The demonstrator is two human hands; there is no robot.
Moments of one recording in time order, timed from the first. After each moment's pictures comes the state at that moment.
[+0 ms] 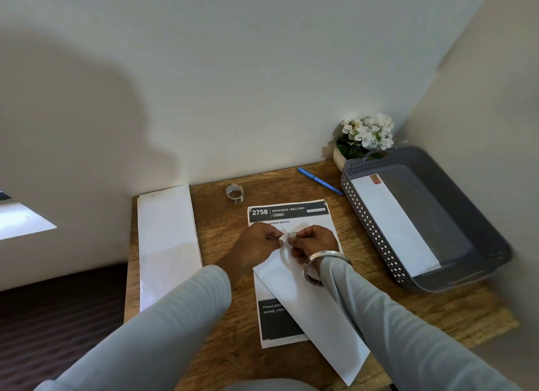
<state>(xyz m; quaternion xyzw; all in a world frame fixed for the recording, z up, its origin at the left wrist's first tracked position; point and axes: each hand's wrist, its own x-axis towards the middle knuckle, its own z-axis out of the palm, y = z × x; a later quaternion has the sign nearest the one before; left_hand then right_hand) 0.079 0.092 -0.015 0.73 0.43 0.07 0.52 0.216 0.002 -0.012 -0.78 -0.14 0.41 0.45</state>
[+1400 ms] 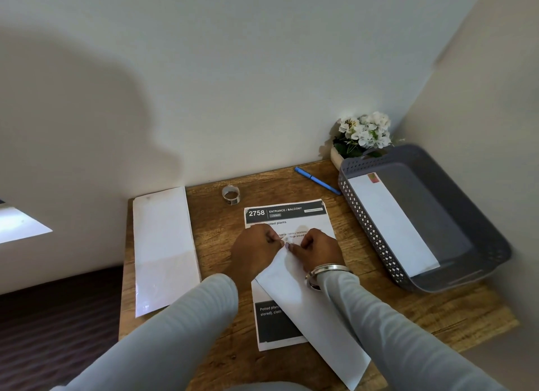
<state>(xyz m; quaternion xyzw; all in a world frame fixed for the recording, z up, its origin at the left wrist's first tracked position) 0.088 0.078 -0.023 0.75 0.51 0.09 0.40 0.226 -0.015 -0.017 -0.87 -0.34 0.25 0.24</state>
